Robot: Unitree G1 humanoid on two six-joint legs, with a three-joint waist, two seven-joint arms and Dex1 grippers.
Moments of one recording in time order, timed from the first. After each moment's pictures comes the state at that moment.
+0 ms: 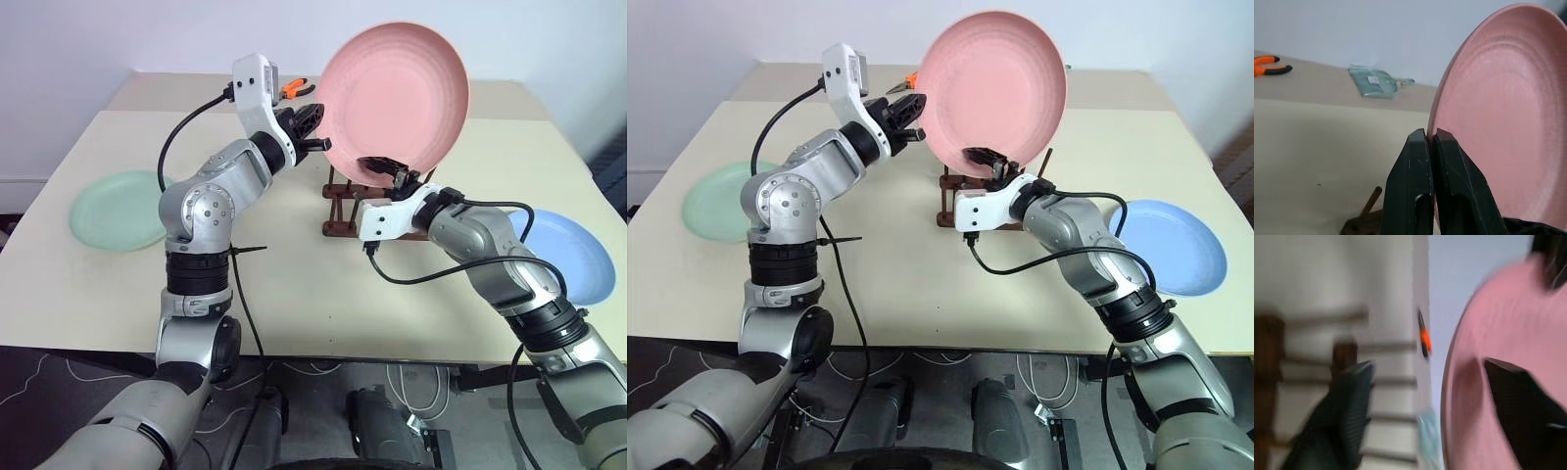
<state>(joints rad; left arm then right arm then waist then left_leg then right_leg) -0.94 0.09 0.18 0.00 -0.66 0.89 -0.06 -0.63 -0.69 0.36 -0.06 -0.61 -0.07 0.44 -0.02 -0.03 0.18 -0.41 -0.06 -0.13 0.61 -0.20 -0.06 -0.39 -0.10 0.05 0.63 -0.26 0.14</state>
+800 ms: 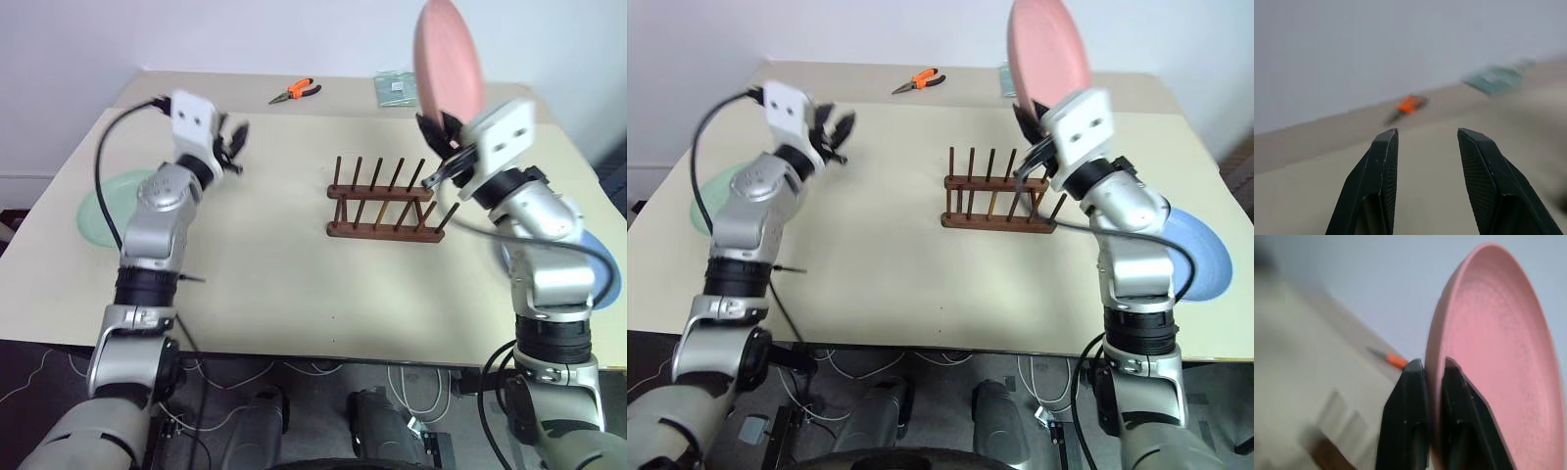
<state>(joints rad) -0.69 0.45 -0.01 0.24 -0.23 0.19 -0.49 -0.56 -0.43 -0.25 -0.30 0.39 0.42 0.53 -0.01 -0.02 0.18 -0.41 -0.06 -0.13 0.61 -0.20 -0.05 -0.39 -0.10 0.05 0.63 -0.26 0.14</state>
